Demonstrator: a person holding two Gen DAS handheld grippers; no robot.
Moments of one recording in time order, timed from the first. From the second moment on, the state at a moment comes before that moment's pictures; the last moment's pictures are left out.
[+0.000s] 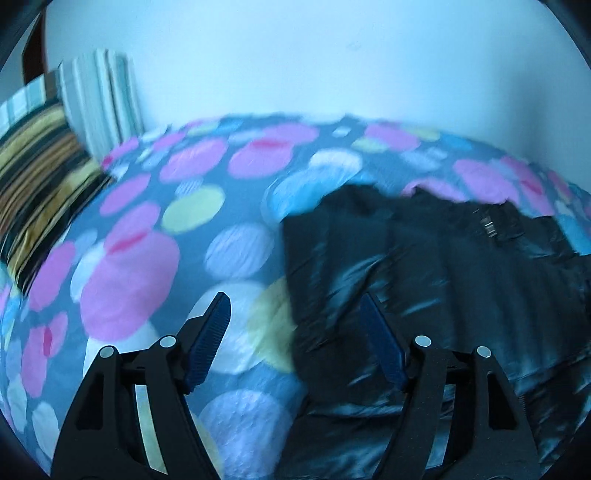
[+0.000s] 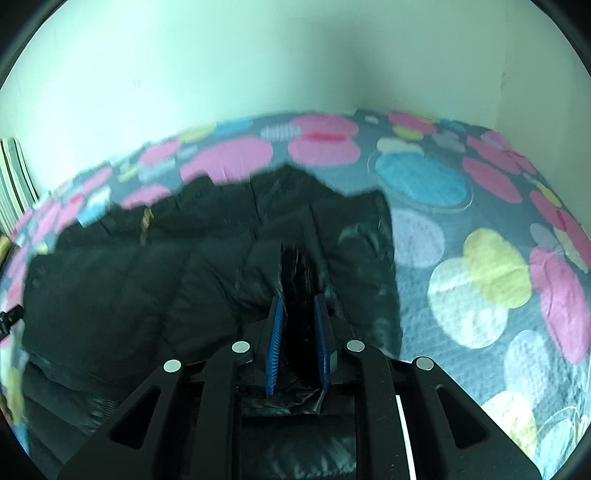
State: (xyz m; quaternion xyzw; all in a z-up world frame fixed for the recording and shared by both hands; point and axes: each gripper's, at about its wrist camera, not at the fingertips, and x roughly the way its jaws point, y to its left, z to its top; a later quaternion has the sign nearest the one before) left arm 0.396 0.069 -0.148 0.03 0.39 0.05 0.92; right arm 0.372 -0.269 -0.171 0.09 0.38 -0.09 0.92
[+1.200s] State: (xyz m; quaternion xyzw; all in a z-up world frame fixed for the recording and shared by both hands) left arm 0.359 0.066 -0.164 0.03 0.42 0.05 0.90; right arm 0.367 -0.234 -0.184 0.05 0.40 -0.02 0.92
